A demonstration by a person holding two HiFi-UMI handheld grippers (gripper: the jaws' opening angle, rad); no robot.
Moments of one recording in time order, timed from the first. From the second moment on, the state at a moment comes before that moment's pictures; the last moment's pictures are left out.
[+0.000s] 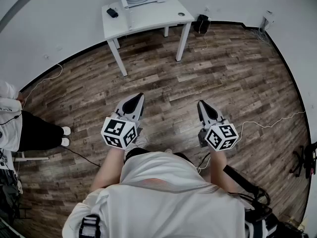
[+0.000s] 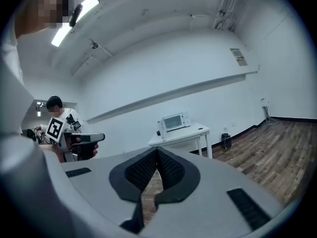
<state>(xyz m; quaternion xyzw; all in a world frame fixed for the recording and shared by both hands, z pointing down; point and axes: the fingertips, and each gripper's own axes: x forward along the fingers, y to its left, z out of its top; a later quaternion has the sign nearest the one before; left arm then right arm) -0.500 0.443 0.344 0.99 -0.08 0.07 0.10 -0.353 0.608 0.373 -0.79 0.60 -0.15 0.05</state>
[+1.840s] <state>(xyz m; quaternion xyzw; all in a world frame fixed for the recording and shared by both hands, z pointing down) -0.298 0.161 0.344 0.99 -0.12 0.05 0.10 -0.150 0.328 0.363 -0.77 0.62 -0.16 0.01</state>
